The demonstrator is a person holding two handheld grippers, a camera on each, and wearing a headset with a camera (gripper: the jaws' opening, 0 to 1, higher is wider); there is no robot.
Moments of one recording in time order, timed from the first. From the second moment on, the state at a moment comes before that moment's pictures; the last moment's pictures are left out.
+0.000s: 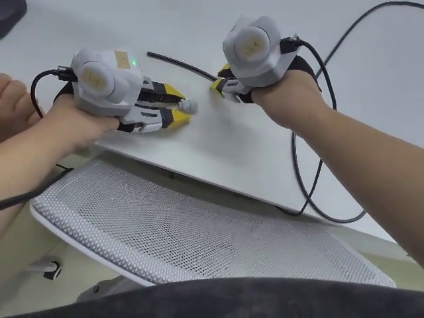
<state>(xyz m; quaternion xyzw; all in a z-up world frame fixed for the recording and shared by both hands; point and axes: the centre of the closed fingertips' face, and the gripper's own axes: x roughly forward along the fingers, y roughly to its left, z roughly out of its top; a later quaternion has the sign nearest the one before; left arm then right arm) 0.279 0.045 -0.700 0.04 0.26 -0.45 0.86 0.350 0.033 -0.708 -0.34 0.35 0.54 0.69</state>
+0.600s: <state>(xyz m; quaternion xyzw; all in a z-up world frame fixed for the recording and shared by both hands) 0.257 0.059 -0.665 0.02 0.26 -0.43 0.87 0.341 -0.001 -0.649 -0.26 0.32 0.52 0.75</state>
